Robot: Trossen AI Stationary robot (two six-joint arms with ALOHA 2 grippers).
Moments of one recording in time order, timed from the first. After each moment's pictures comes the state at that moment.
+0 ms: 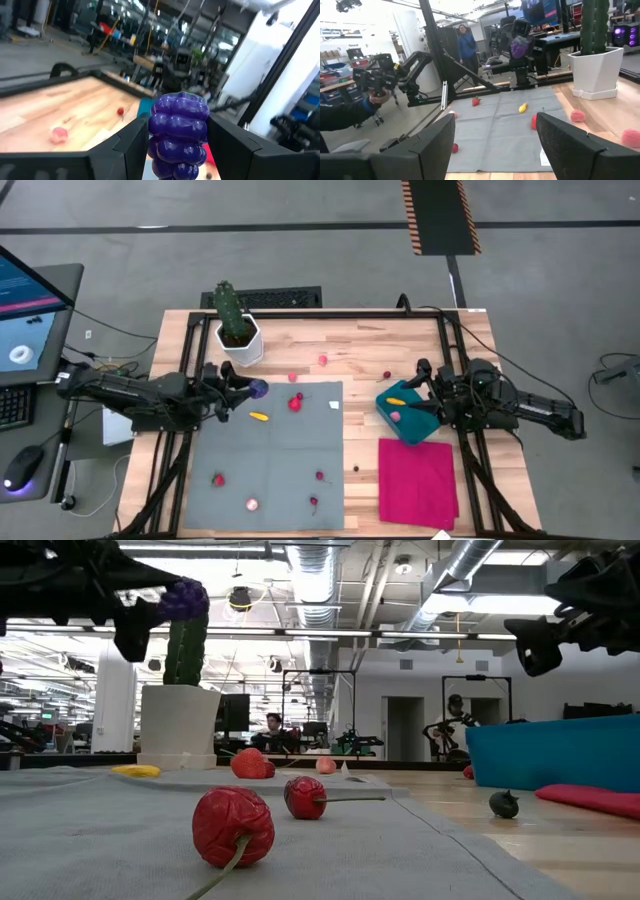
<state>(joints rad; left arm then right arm) -0.12 0.41 0.06 0.48 -0.25 -0.41 -0.31 0.02 0.01 0.07 -0.55 0.21</state>
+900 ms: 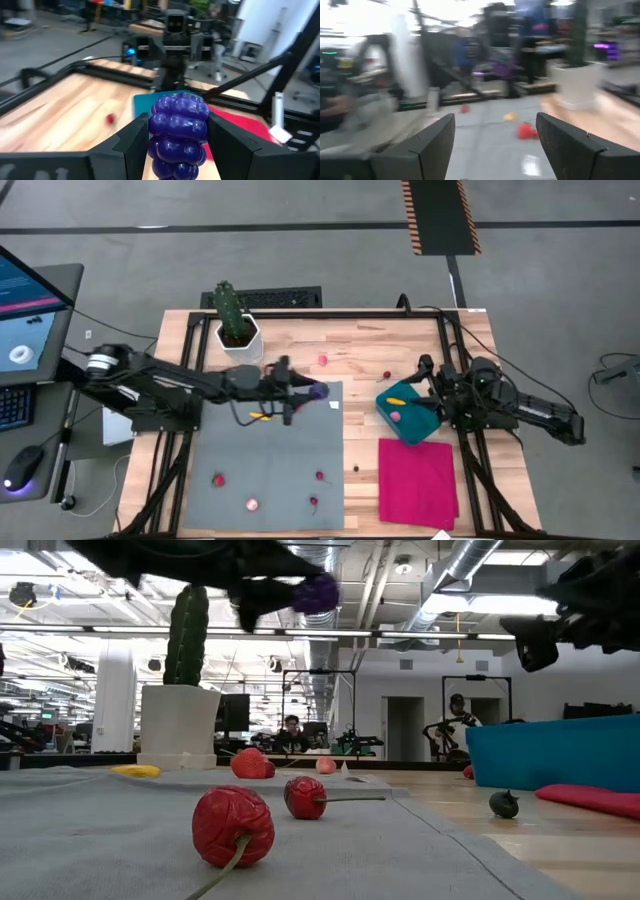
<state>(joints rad) -0.05 1.37 0.68 0.61 -0.12 -0.22 -0.37 0.02 0.01 0.12 -0.60 0.18</state>
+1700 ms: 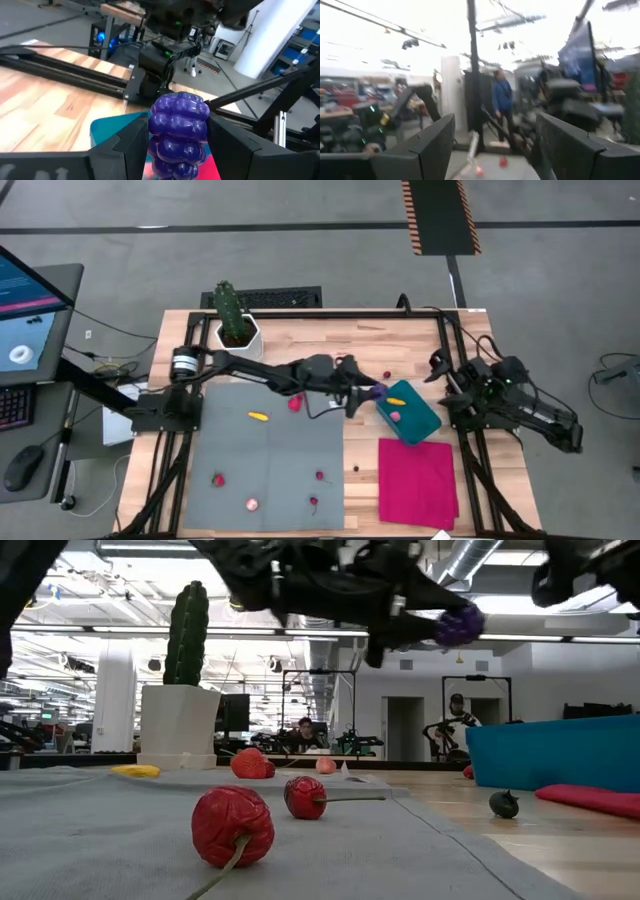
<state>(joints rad) 0.06 2.02 1.32 0.58 0.13 -0.32 -0.46 0.00 0.10 0.44 -0.82 0.41</state>
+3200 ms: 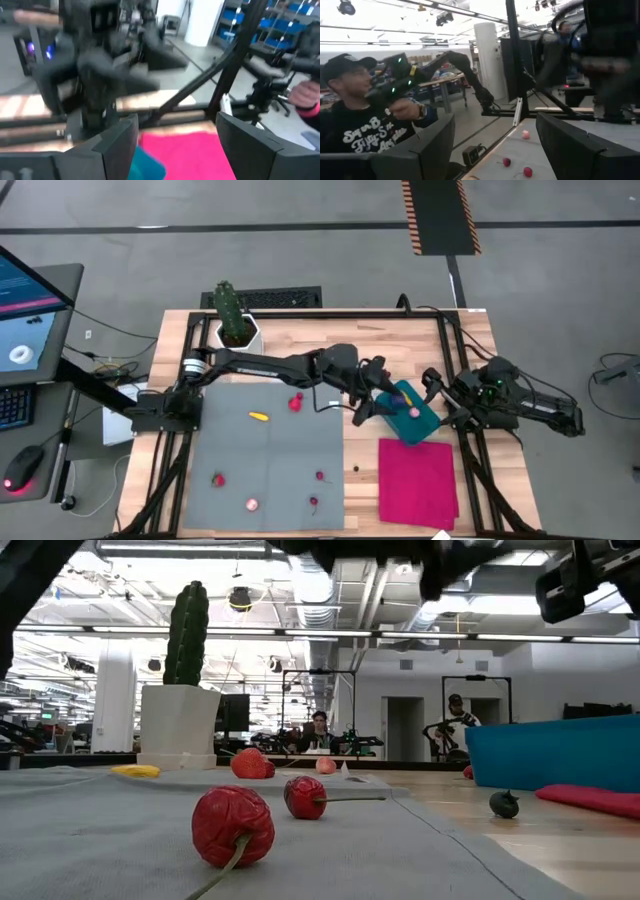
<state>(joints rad) 0.02 2.08 1.75 0.20 0.41 -0.10 -0.26 0.00 0.09 0.22 -0.88 0.35</state>
